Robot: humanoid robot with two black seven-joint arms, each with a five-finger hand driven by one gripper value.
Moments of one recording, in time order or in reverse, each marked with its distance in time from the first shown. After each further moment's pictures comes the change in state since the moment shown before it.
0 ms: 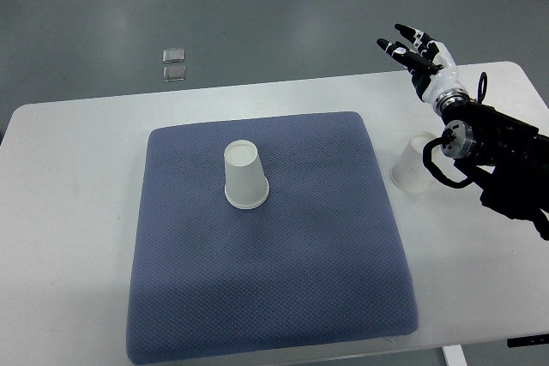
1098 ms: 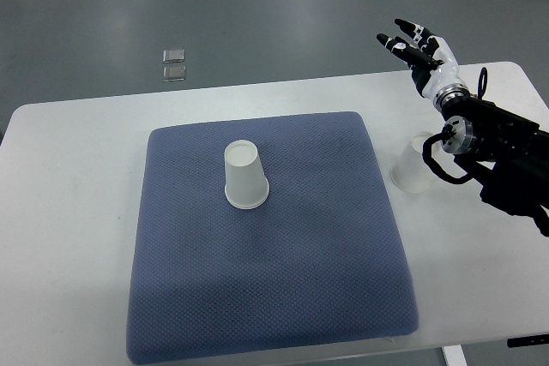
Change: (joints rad) left arm 0.000 0.000 0.000 -0.001 -0.003 -0.007 0.000; right arm 0.014 -0.003 -0.001 0.000 0.000 -0.002 -0.001
